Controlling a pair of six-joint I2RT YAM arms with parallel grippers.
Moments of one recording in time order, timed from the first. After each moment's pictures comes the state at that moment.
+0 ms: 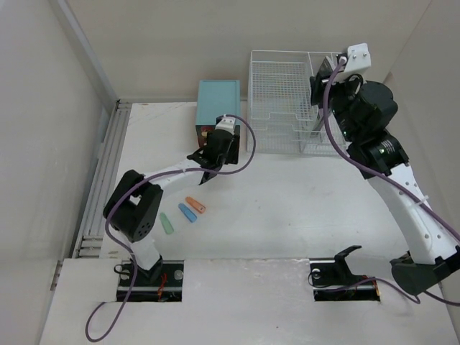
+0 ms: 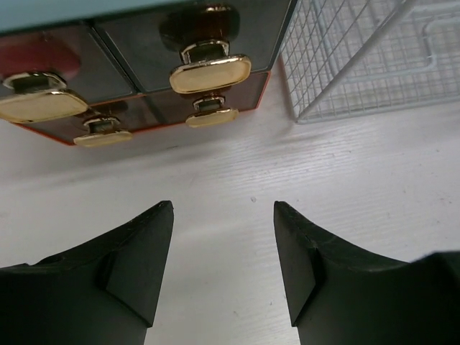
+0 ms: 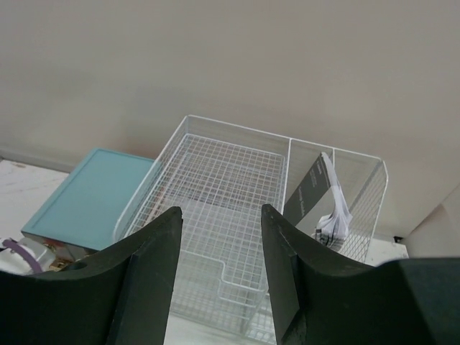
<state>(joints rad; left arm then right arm) -0.64 1.69 1.07 0.06 -0.32 -0.27 0.45 1.22 1.55 -0.20 0.26 -0.14</state>
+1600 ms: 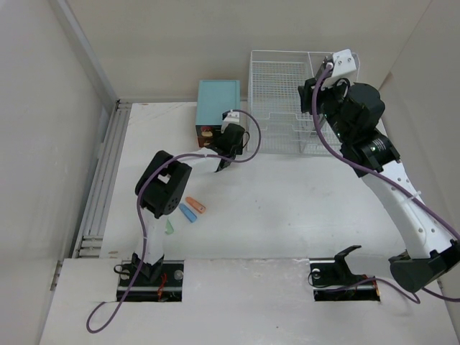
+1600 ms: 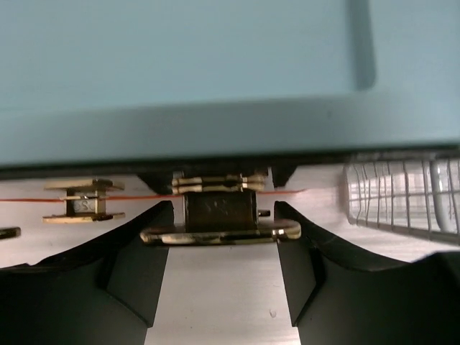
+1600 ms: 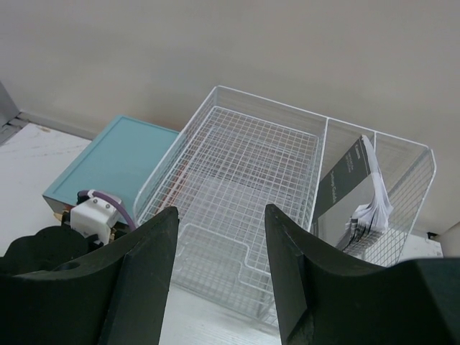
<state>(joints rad) -0.62 2.05 1.33 0.10 -0.49 -0.31 0.45 1.24 1.49 -0.21 0.16 -0.11</state>
